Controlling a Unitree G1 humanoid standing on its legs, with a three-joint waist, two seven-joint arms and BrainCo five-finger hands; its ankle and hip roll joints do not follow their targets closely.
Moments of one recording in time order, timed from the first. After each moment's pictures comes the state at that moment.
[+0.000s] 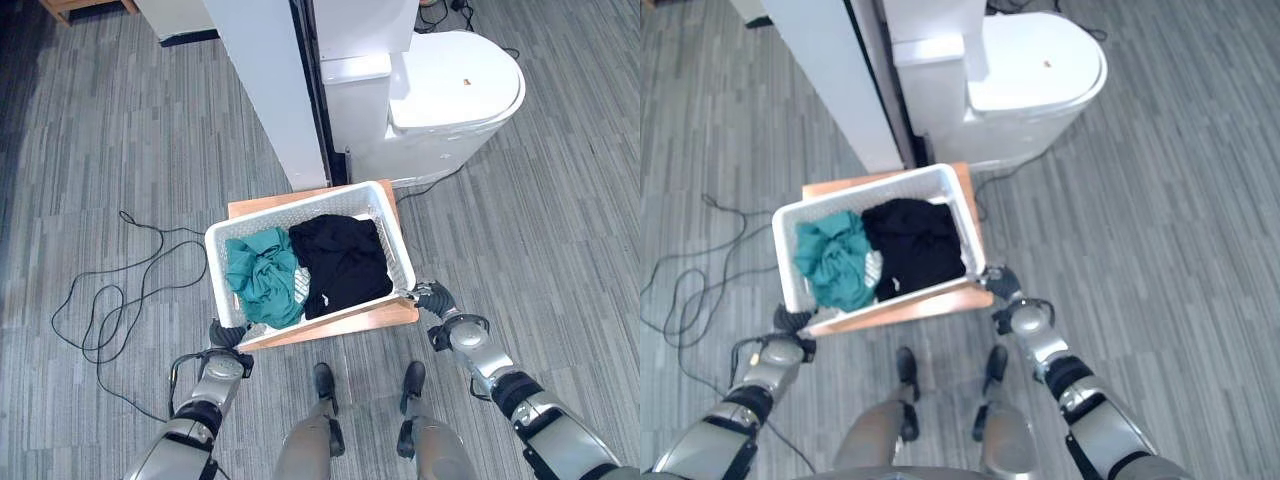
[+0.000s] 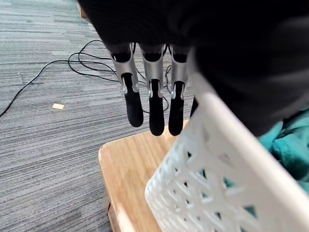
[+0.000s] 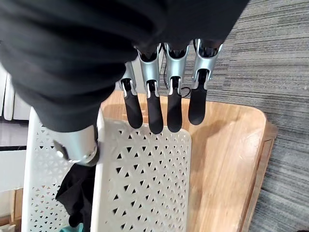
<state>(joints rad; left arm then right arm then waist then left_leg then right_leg) -0.29 0.39 -0.23 0.93 -0.16 -0.05 0.28 -0.43 -0.29 0.47 0.72 0.26 -0.07 -0.16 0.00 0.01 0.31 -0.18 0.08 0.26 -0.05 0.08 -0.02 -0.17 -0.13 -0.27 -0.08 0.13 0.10</state>
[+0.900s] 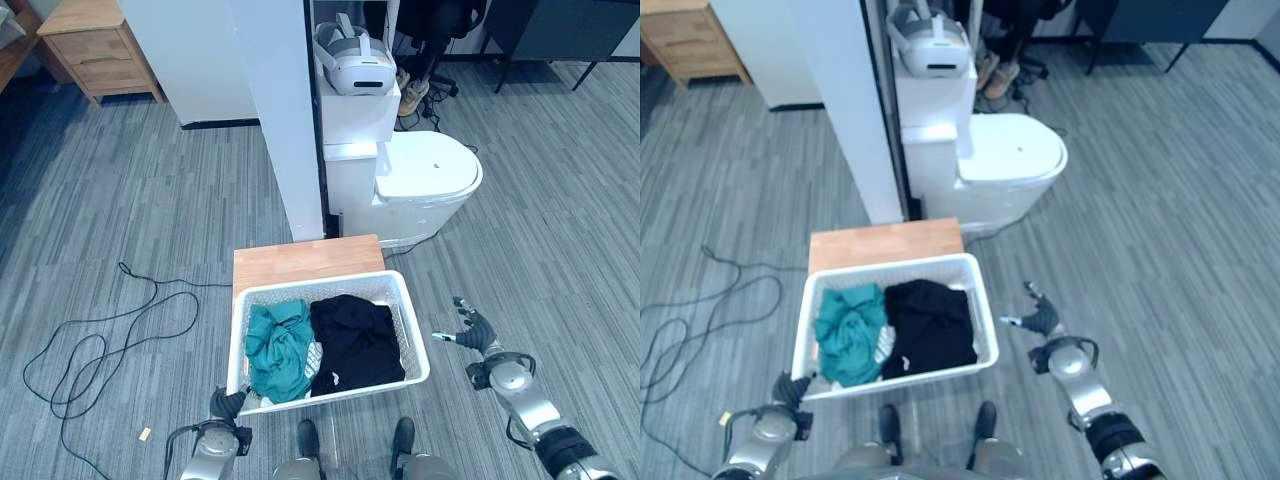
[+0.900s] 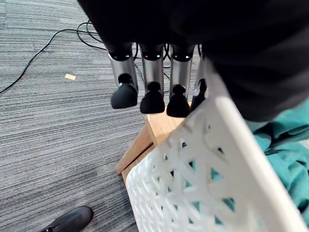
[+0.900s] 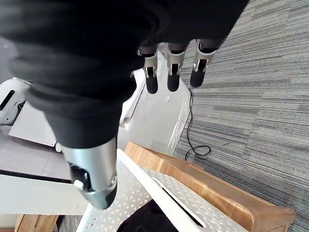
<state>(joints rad) 0.04 0.36 -0.19 0.76 -0.10 0.00 0.21 -0.17 -0.41 0.33 0.51 0.05 -0.04 -0.16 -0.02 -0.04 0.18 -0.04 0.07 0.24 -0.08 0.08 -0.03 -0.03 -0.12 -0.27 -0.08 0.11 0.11</state>
